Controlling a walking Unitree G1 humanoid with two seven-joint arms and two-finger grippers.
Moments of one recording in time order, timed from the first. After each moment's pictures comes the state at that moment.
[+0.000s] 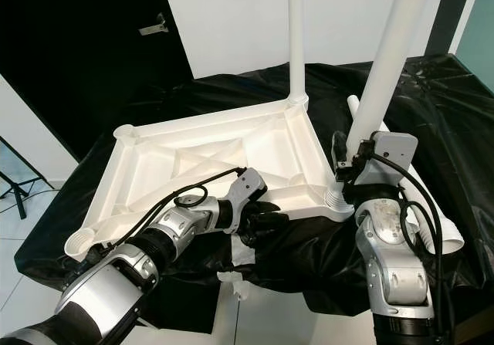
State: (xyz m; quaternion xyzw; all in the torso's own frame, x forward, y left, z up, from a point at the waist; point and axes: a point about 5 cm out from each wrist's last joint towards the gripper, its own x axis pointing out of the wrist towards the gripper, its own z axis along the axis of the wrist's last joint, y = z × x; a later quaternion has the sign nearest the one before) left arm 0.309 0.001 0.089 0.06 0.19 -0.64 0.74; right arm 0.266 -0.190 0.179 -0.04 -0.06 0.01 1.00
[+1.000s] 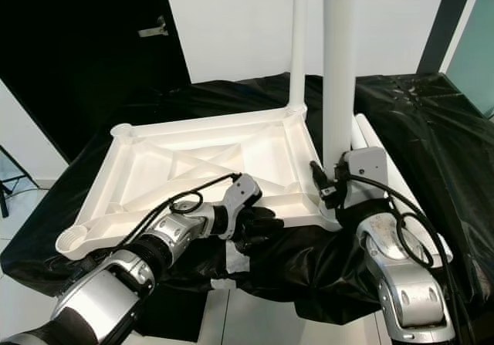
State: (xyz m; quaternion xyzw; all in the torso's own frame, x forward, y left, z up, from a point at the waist) left arm 0.309 0.009 0.083 0.06 0.19 -0.63 0.75; right arm 0.247 -0.177 0.168 -0.09 0.01 0.10 0.99
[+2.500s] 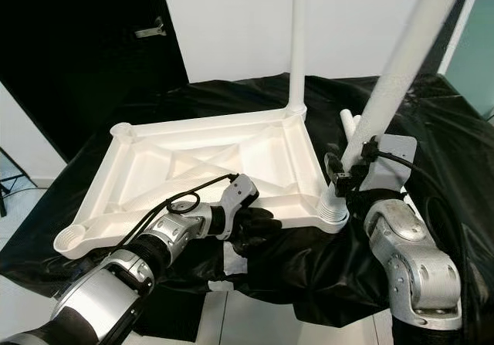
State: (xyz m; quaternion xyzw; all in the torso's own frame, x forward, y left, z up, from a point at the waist) left arm 0.309 0.008 0.081 0.05 0.20 -0.62 0.76; right arm 0.249 -0.190 0.184 -0.02 0.07 0.06 1.00
